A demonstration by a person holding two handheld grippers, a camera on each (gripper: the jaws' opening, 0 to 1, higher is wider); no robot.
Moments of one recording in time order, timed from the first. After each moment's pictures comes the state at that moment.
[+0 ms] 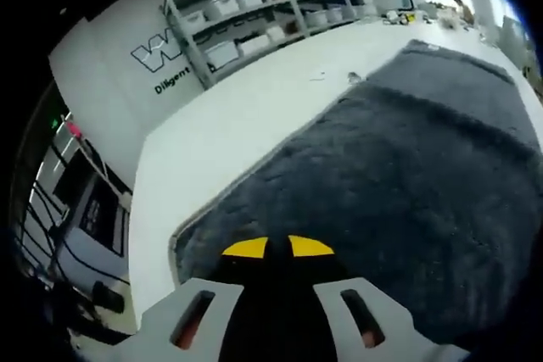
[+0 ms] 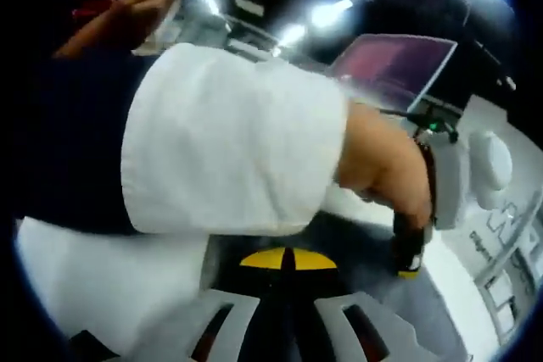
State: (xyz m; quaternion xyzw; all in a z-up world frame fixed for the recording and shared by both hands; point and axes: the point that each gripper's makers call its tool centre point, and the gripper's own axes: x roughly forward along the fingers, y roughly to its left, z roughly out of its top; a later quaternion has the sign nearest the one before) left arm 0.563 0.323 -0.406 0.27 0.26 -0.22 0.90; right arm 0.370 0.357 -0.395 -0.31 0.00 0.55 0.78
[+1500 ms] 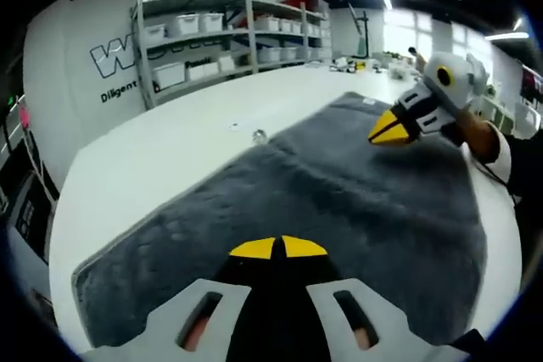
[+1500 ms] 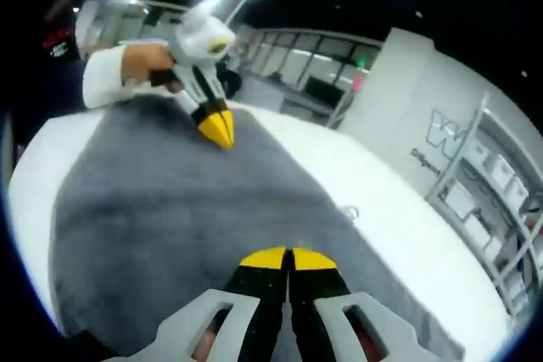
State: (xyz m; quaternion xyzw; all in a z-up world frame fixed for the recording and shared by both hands) left arm 0.507 0.189 -0.398 0.15 0.24 -0.39 0.88; right arm 0.508 0.039 -0.387 -0.29 0.12 0.39 0.87
